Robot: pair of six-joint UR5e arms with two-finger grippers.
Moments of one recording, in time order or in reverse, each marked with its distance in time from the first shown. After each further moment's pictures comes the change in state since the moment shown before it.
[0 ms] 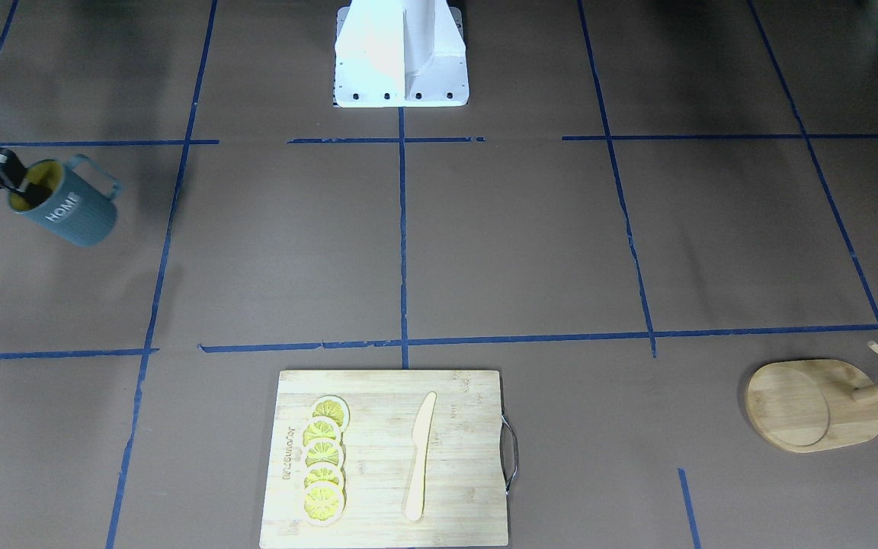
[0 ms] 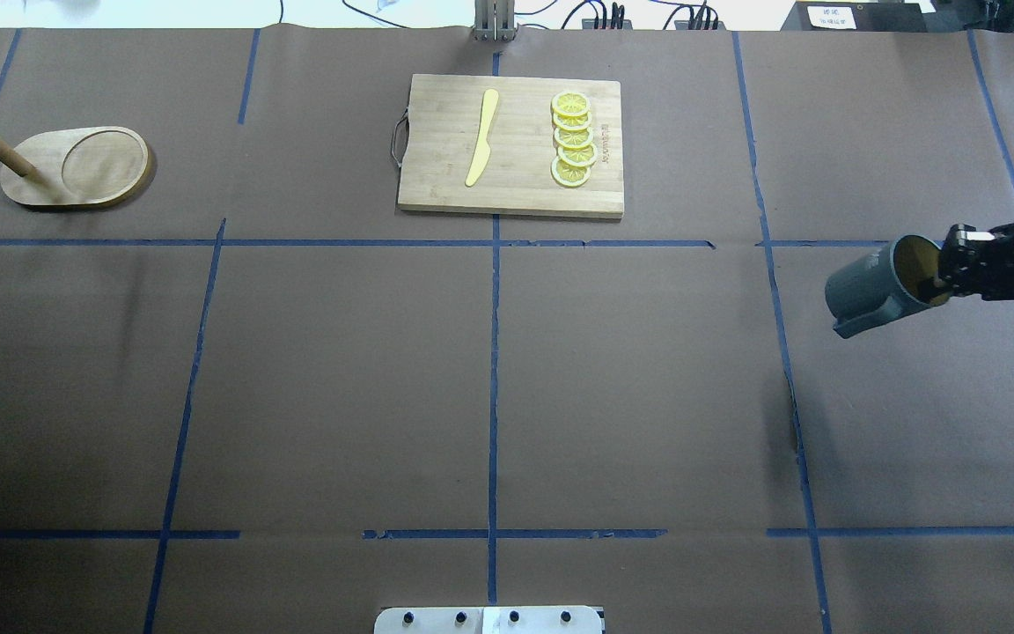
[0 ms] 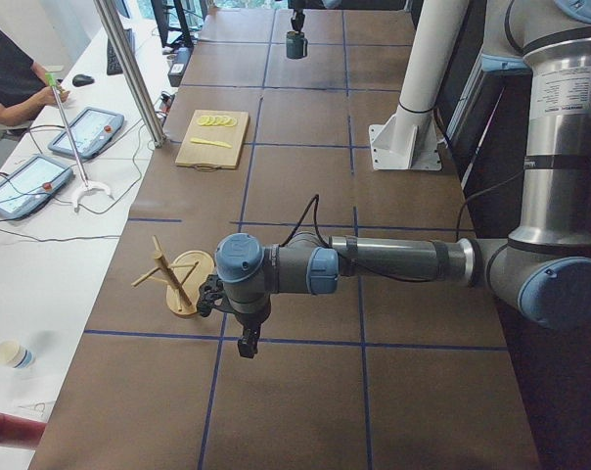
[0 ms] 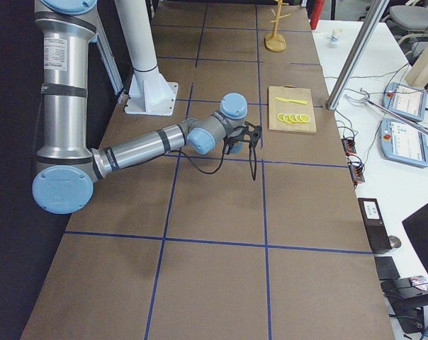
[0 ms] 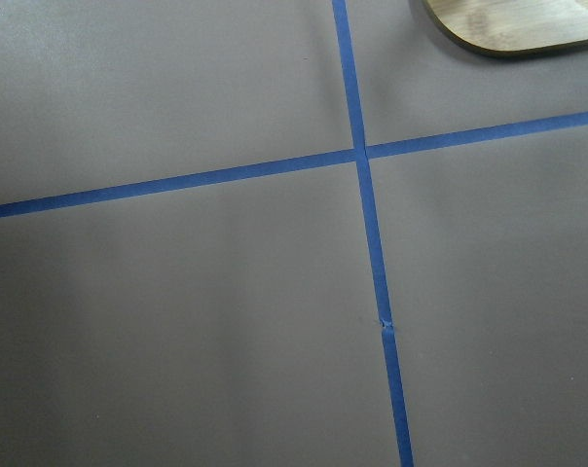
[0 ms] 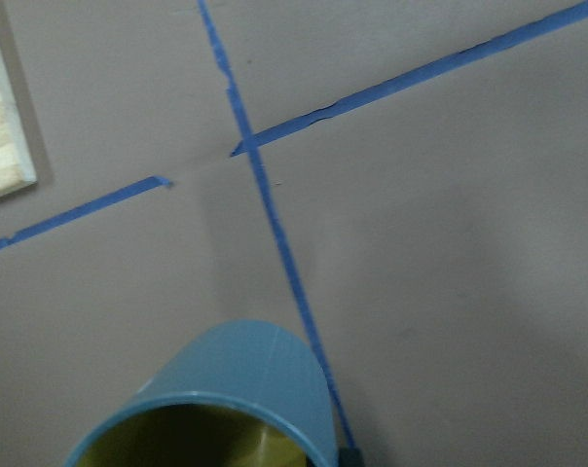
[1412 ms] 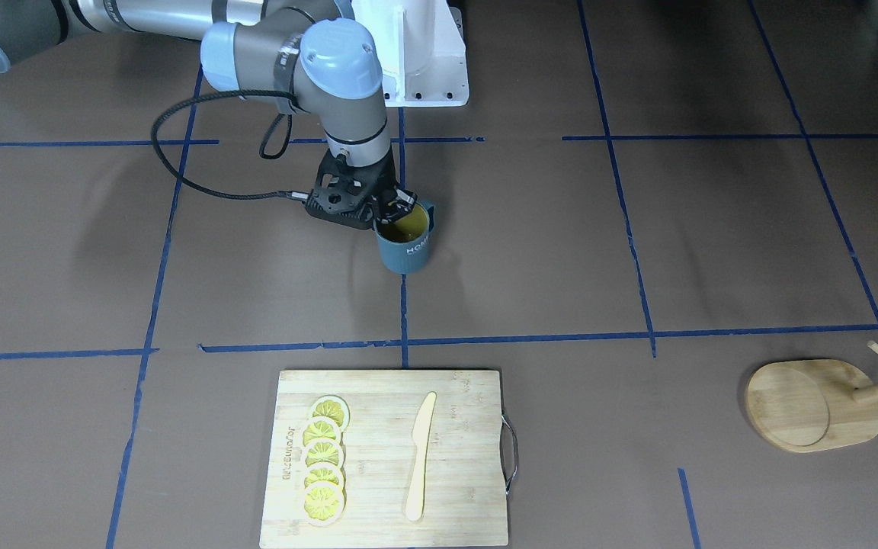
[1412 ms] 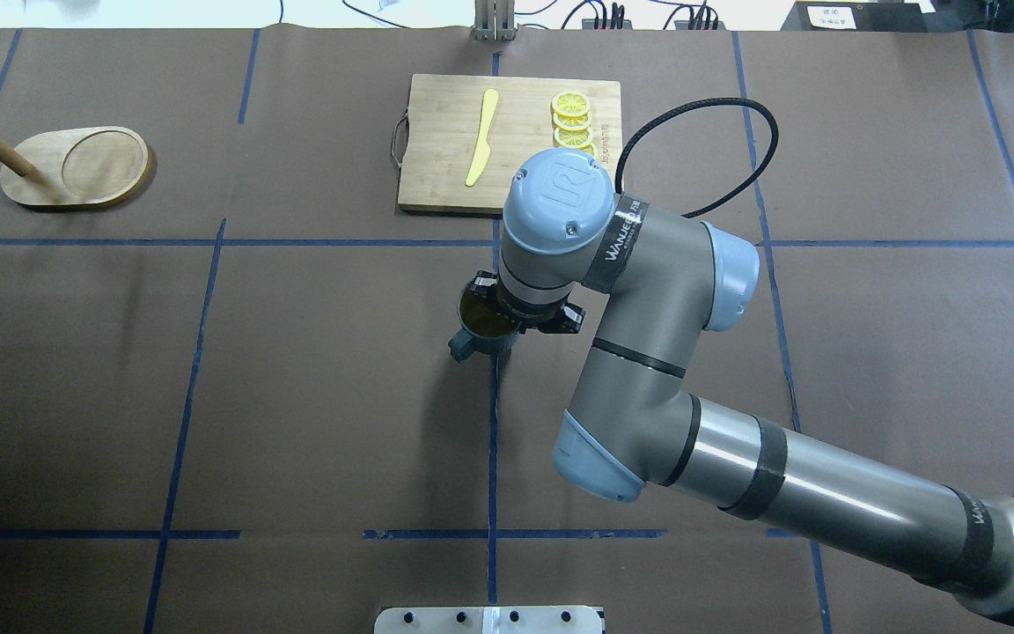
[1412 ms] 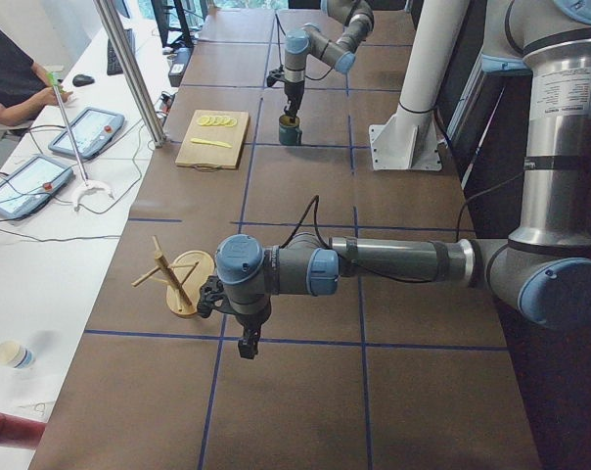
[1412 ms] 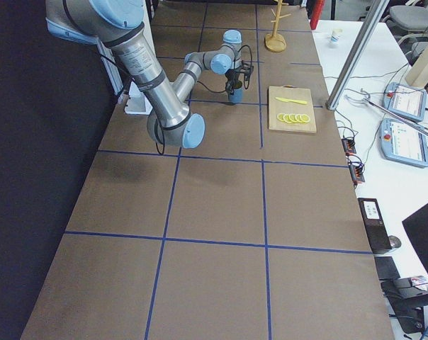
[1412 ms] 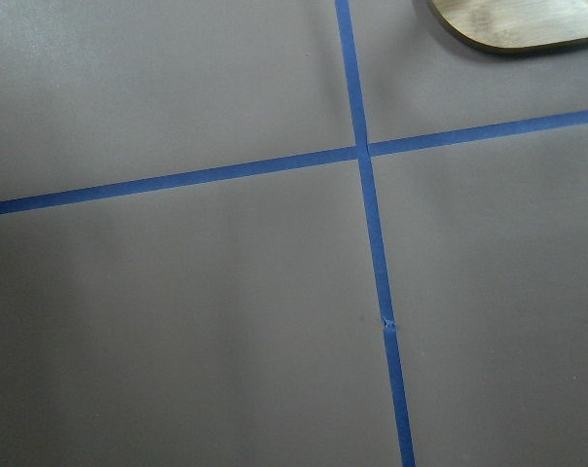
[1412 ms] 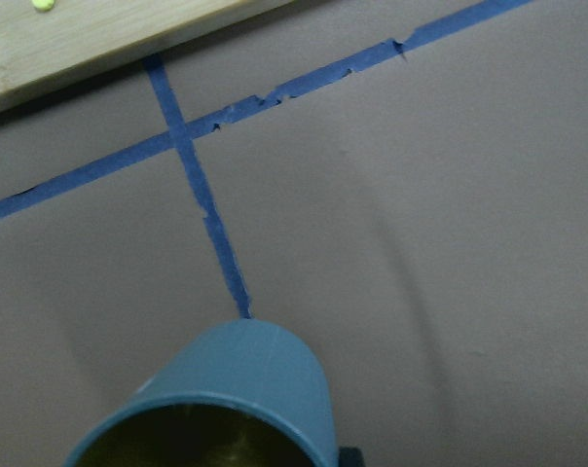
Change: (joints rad) left arm 0.000 0.000 0.001 0.000 0.000 0.000; right arm -0.564 0.815 -0.393 -0.369 -0.565 0.385
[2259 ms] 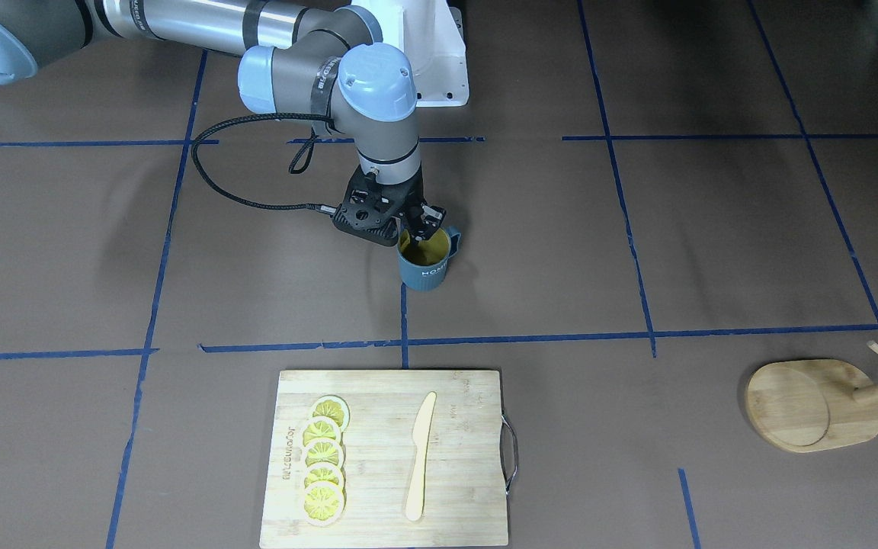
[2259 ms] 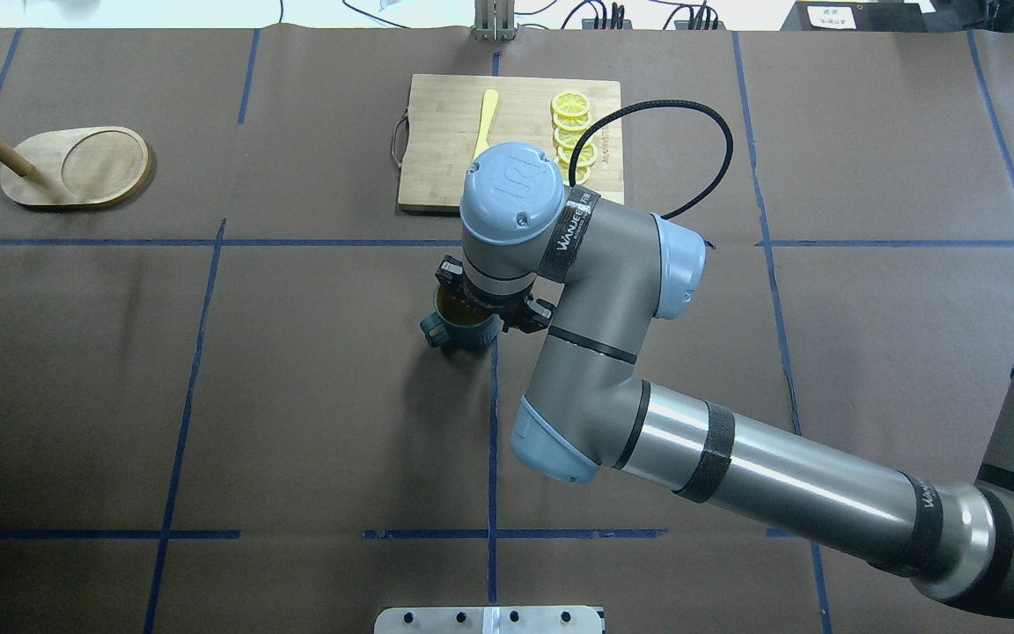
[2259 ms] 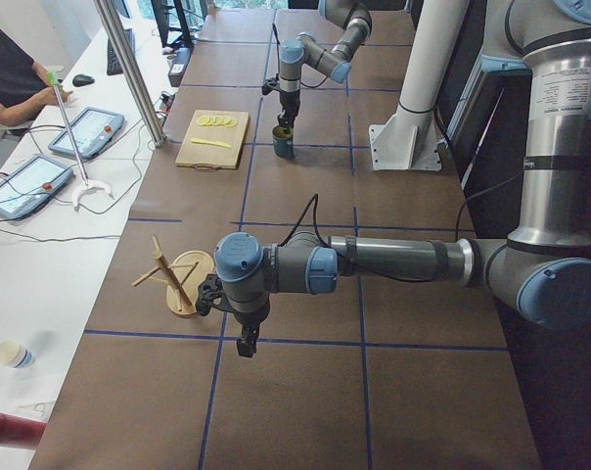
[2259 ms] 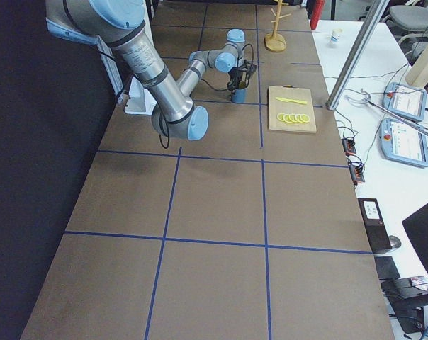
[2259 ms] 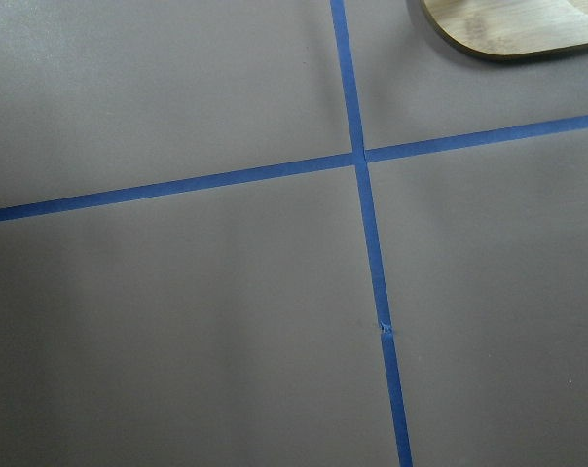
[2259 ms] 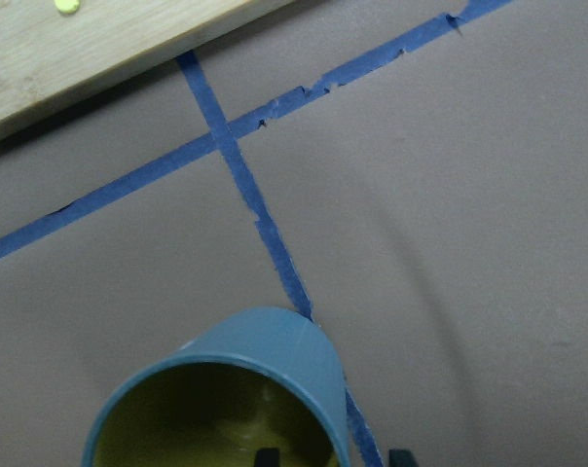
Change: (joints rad) left arm 0.000 -0.003 -0.010 0.000 0.000 0.000; right arm -0.001 0.059 -0.081 0.030 0.003 0.083
